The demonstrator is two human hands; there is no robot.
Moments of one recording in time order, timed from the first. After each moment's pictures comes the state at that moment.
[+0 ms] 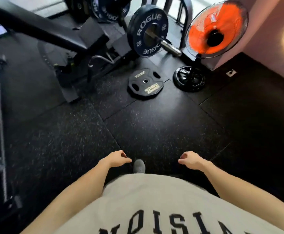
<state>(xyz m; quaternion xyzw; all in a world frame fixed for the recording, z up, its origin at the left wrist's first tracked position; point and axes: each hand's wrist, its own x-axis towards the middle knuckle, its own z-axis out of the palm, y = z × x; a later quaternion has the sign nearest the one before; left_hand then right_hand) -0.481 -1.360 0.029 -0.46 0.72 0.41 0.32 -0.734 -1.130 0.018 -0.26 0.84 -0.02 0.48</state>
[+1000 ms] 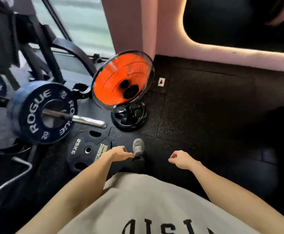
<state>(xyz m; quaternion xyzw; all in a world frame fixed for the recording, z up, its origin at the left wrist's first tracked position) -1.215 -1.574 0.045 -0.15 0.85 0.19 0.46 -1.231 -1.283 0.017 0.05 0.86 -0.24 0.45</state>
